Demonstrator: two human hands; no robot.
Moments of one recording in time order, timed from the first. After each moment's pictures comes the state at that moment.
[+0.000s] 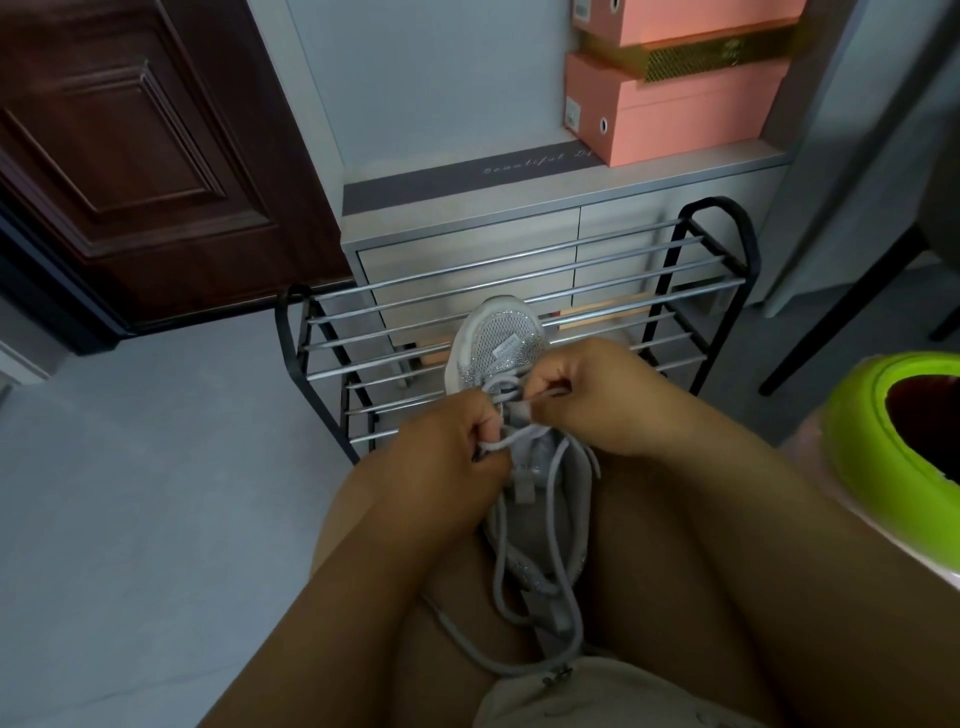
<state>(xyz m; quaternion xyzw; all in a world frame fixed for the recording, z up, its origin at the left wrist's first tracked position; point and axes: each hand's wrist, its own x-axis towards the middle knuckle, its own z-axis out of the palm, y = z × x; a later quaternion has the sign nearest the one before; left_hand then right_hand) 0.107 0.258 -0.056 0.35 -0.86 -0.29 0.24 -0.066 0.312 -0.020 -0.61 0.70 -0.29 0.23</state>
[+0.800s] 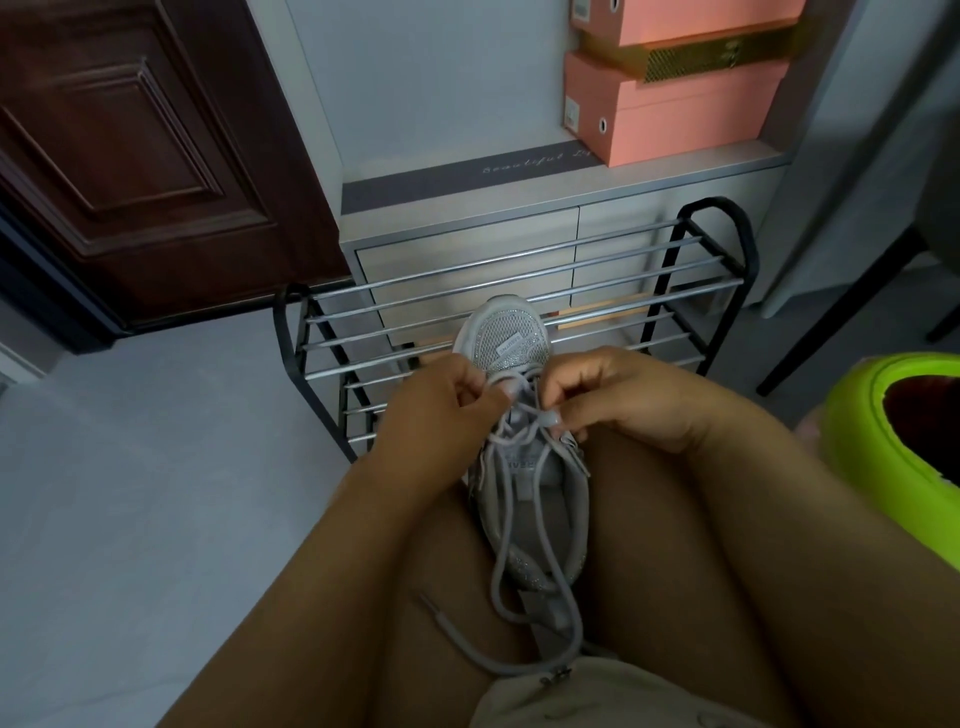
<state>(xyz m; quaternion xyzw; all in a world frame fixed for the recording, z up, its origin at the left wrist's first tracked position) 0.084 0.238 -0.040 0.43 -0.80 -0.35 0.24 -0.085 0.318 -0.023 -0.56 0.56 -0.37 0.48</state>
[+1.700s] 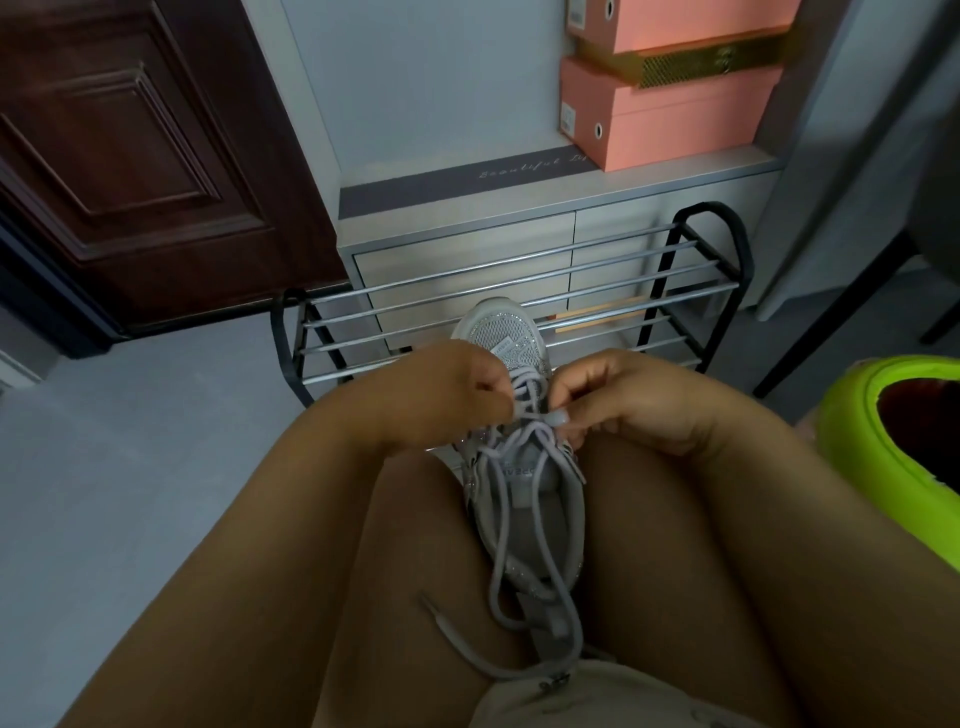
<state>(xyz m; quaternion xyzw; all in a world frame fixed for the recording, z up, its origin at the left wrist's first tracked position) 0.078 0.212 0.004 0.28 -0.90 -0.33 -0.01 -0.096 0.317 -0.029 -0.50 0.54 -0.40 0.54</state>
